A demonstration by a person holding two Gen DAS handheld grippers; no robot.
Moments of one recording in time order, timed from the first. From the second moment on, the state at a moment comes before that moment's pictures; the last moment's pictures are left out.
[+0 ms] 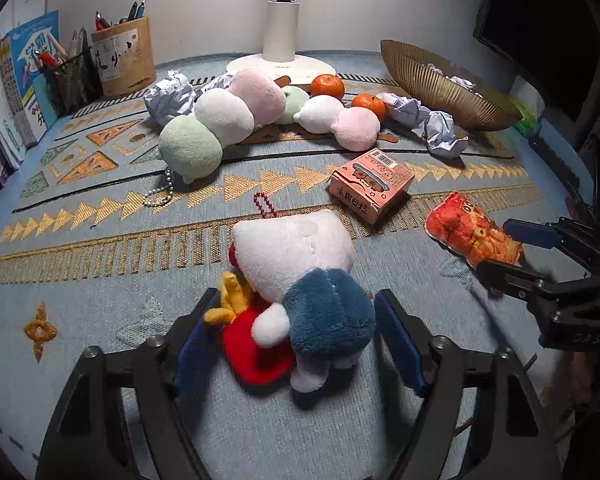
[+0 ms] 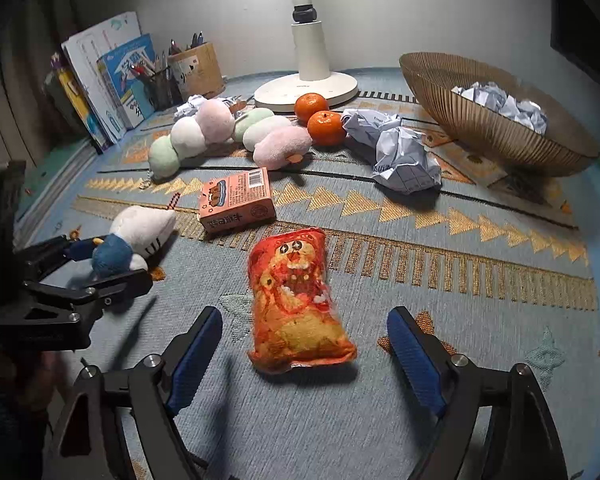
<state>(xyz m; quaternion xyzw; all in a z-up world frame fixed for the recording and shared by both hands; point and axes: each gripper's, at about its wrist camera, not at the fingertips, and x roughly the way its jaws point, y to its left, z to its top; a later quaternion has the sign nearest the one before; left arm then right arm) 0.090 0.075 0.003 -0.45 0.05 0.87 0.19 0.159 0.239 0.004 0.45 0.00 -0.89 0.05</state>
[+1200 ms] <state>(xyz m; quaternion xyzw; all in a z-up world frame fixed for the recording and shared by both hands) 0.083 0.067 0.028 -0.39 0.04 0.89 0.24 0.145 0.272 0.012 0.43 -0.19 -0.87 0.11</state>
